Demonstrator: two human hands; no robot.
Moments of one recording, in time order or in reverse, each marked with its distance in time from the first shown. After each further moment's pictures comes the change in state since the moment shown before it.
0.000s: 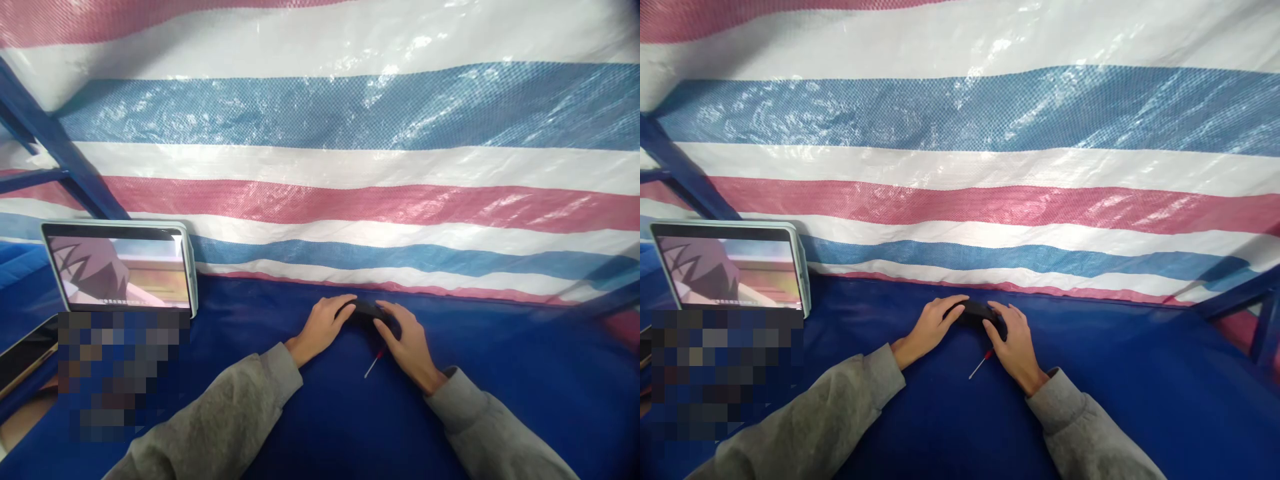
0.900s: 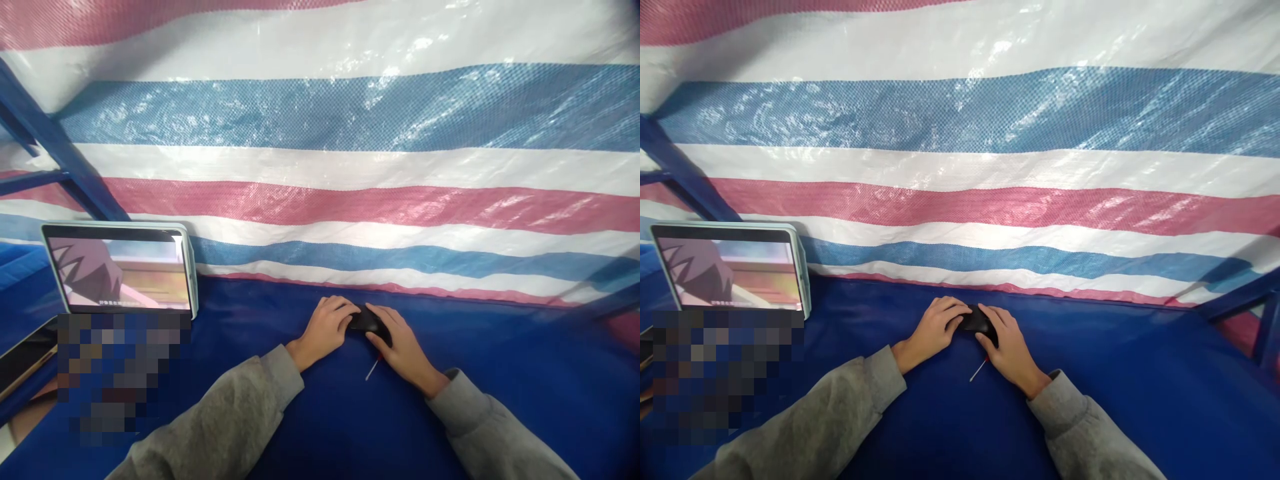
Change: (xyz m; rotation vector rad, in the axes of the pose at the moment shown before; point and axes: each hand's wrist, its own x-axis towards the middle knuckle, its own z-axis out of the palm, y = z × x) left_hand -0.003 -0.007 0.007 0.112 0.014 0.202; right_hand 0.000 0.003 0.005 0.016 -0.208 -0.138
